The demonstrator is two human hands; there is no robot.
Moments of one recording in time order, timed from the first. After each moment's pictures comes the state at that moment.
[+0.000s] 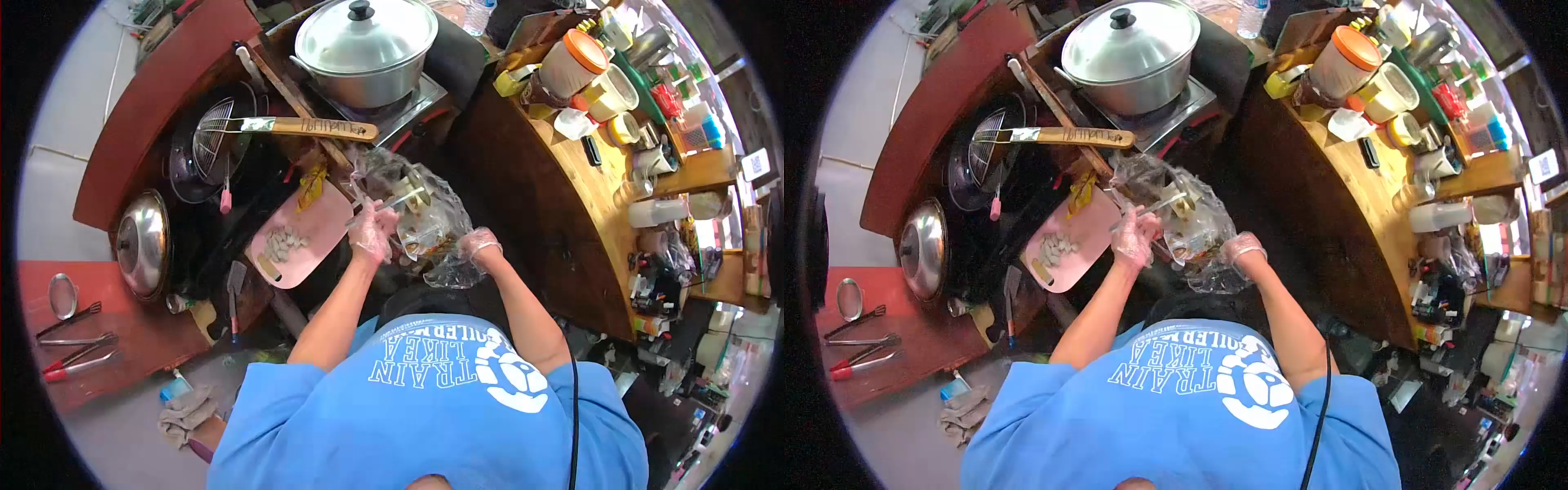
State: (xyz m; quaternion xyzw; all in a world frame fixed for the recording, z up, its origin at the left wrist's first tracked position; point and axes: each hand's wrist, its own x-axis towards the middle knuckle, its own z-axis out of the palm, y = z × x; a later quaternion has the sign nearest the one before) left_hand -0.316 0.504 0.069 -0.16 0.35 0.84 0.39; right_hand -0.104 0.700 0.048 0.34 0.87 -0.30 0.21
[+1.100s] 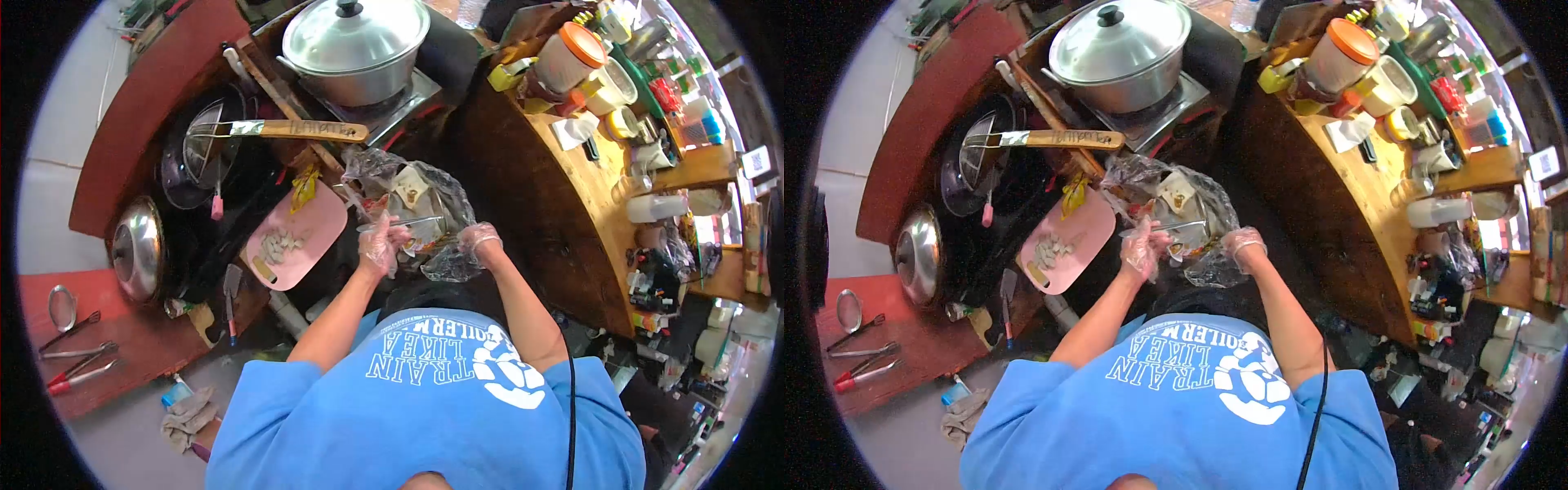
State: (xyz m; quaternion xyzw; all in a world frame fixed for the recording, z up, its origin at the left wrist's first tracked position) left_hand -0.279 0.508 0.058 -0.13 0.45 0.75 0.47; right_hand -0.101 0.715 0.052 0.35 0.85 -0.38 0.13
